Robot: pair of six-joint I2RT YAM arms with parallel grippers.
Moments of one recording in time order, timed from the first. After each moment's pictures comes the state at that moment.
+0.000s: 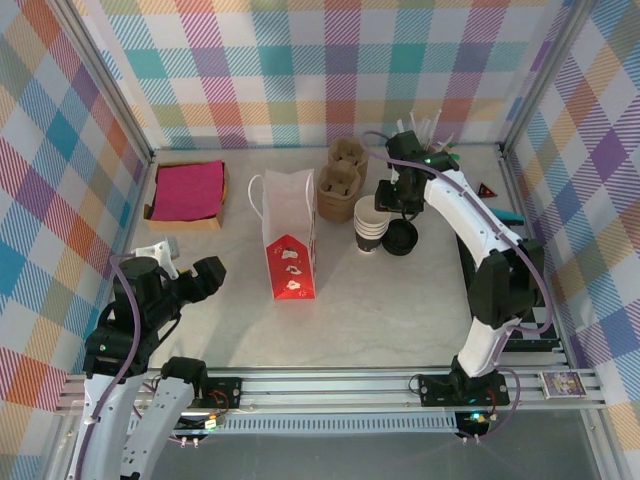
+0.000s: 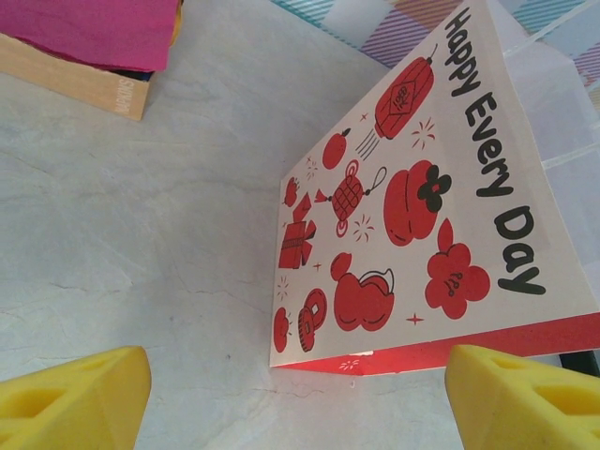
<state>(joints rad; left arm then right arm) -0.15 0.50 0.87 -0.92 0.12 -0.53 0.39 1.79 1.69 -1.05 0.00 0.39</state>
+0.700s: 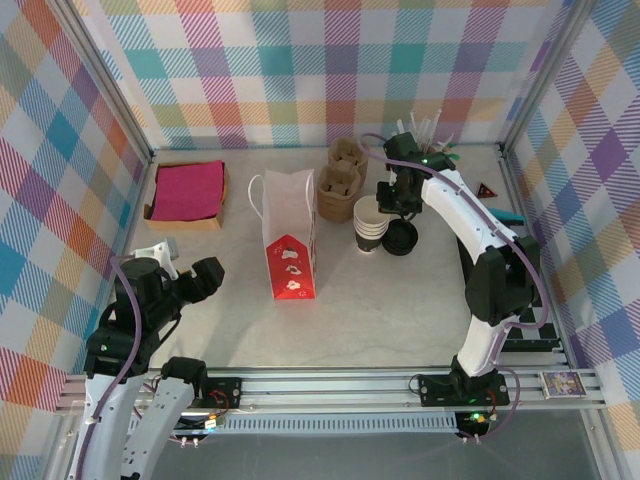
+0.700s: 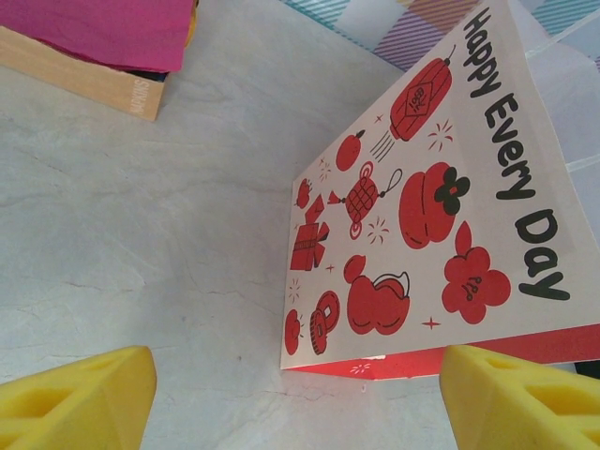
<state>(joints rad) -0.15 0.50 0.86 -0.92 0.10 -0.53 0.39 1.81 1.69 -1.05 0.00 0.39</state>
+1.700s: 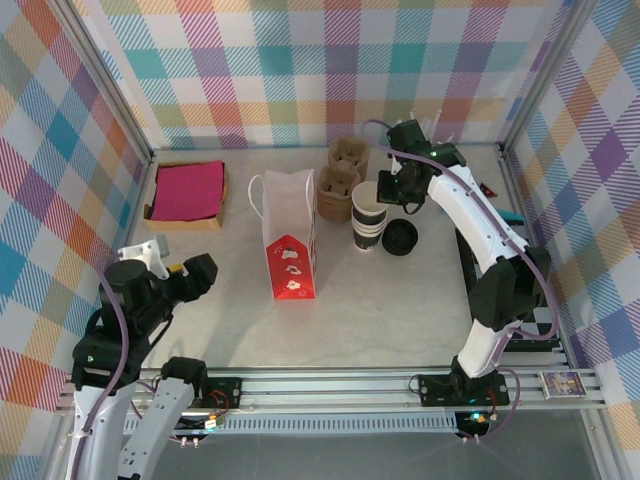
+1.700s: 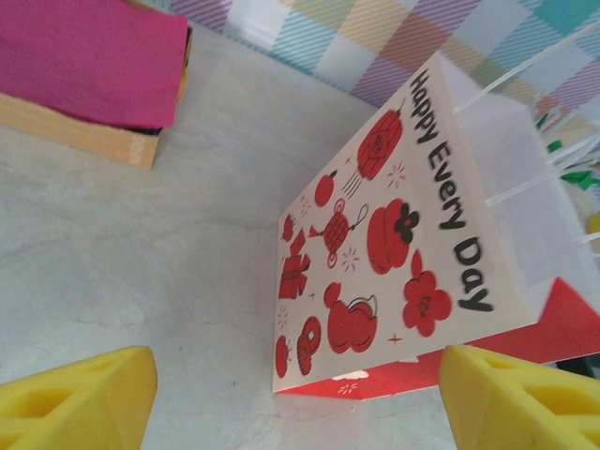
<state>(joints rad) -0.15 0.49 0.97 -0.95 0.08 -0.49 0.41 1.76 1.81 -1.13 0.00 0.39</state>
